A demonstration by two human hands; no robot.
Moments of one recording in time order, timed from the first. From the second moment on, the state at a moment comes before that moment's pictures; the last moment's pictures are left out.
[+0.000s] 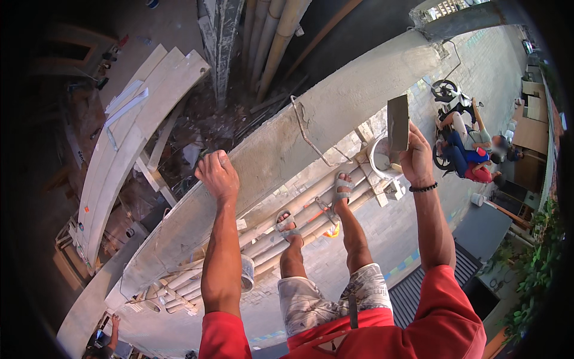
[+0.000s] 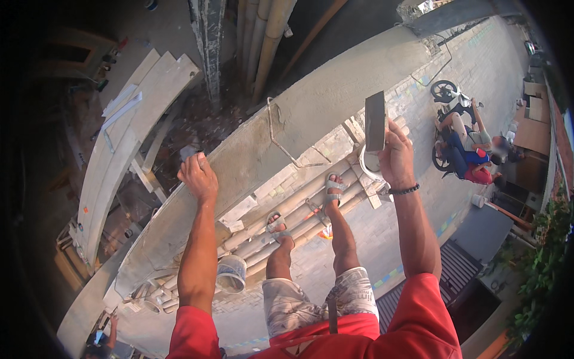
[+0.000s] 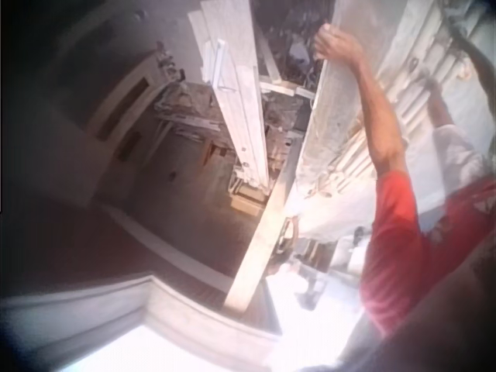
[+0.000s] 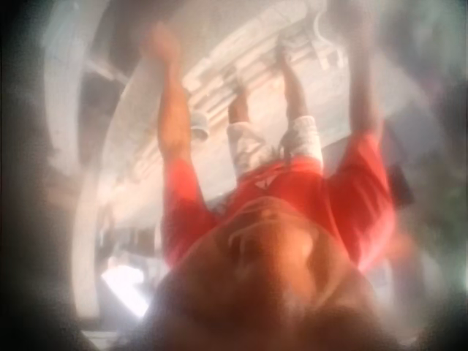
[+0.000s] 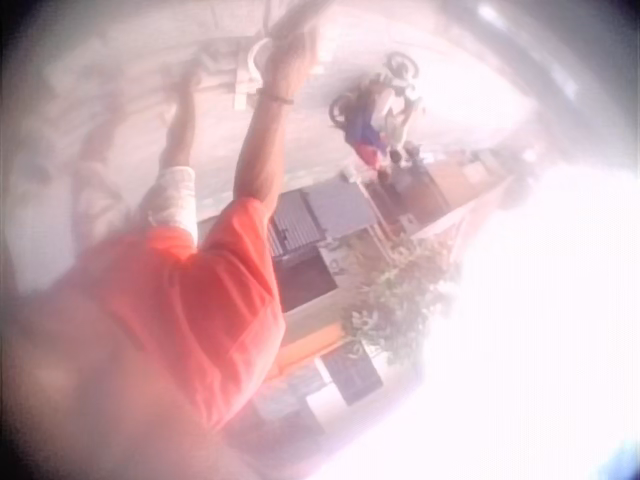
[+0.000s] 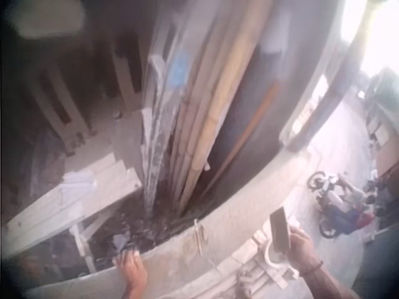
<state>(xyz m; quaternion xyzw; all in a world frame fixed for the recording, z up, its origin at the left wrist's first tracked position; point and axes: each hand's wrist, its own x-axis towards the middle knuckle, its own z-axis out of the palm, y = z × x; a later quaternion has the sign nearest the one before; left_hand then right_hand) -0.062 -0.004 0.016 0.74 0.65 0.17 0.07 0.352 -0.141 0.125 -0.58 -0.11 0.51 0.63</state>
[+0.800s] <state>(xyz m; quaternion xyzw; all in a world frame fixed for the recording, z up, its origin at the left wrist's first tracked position) 0.049 0.050 0.100 0.75 0.52 0.29 0.27 0.227 -0.107 0.058 -0.83 -0.45 0.06 0.33</state>
